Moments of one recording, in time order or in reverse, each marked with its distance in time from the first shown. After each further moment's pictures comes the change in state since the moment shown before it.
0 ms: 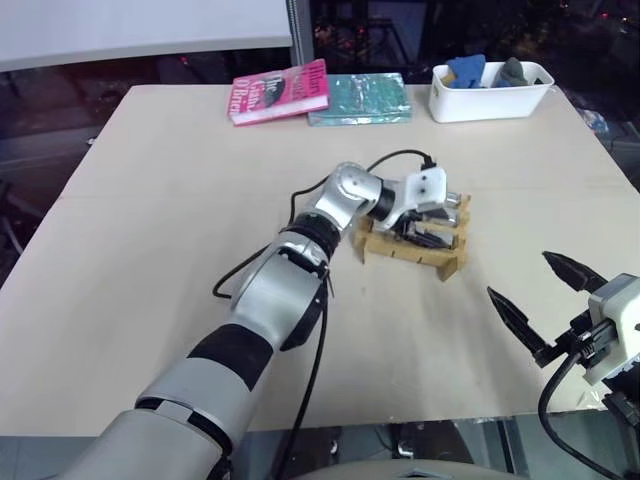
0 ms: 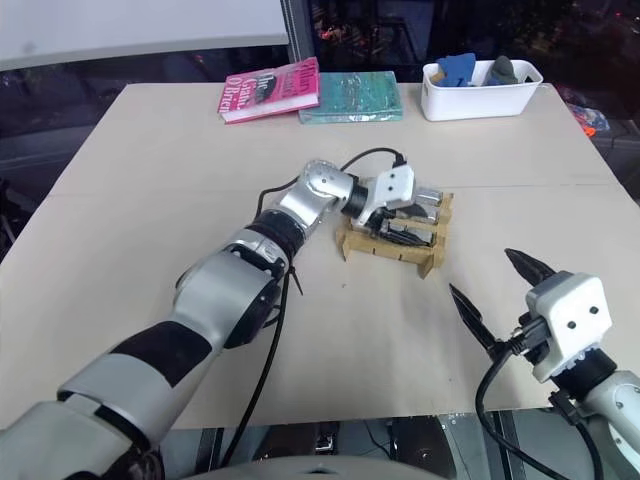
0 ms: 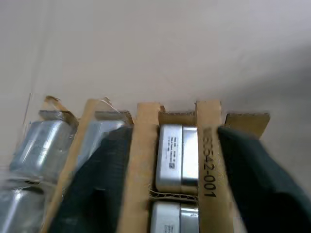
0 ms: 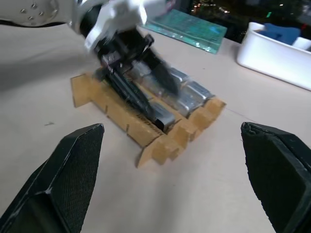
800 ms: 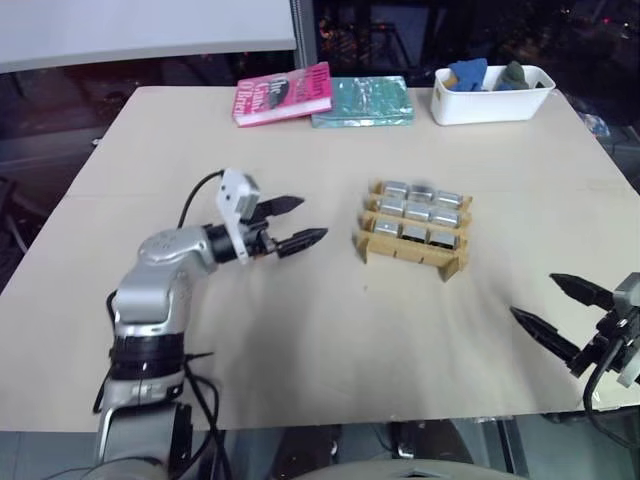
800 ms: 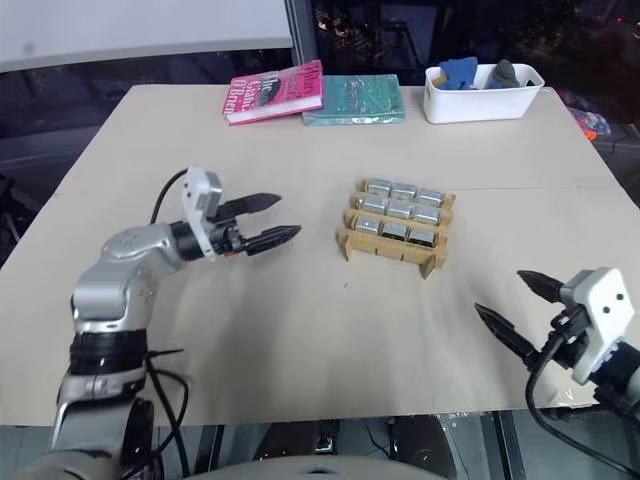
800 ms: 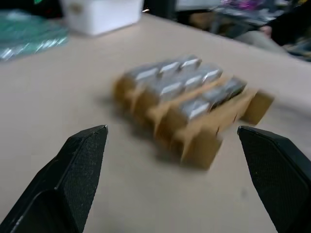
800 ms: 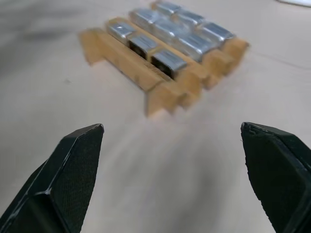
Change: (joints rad) left arm 1.002 0.506 0.430 -1.402 -0.454 0.765 0.244; right arm -0.057 -0.094 -0.192 0.310 0.170 0.107 0.328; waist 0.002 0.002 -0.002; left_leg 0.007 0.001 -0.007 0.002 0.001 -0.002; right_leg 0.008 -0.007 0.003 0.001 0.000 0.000
